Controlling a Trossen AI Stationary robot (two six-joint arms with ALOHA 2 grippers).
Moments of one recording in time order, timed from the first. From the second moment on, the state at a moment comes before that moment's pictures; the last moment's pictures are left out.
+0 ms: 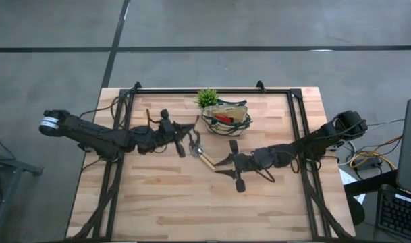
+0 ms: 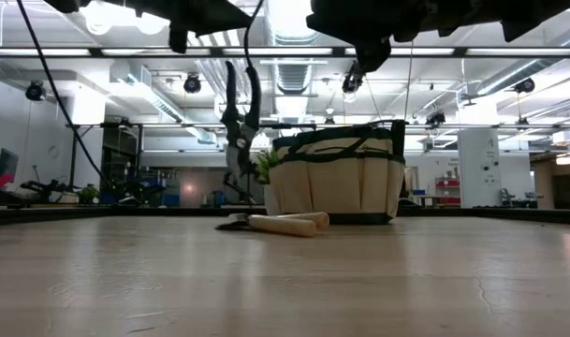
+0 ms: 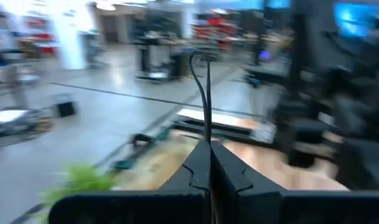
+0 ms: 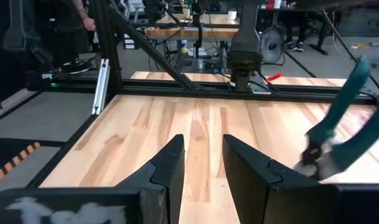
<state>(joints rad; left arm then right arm) -0.15 1.14 0.69 0.47 -0.61 -0.02 0.31 1.50 0.70 0.63 0.20 0.08</state>
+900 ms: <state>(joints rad) 0.17 1.24 0.82 0.57 -0.61 -0.15 0.35 1.50 0.70 0.61 0.20 0.07</state>
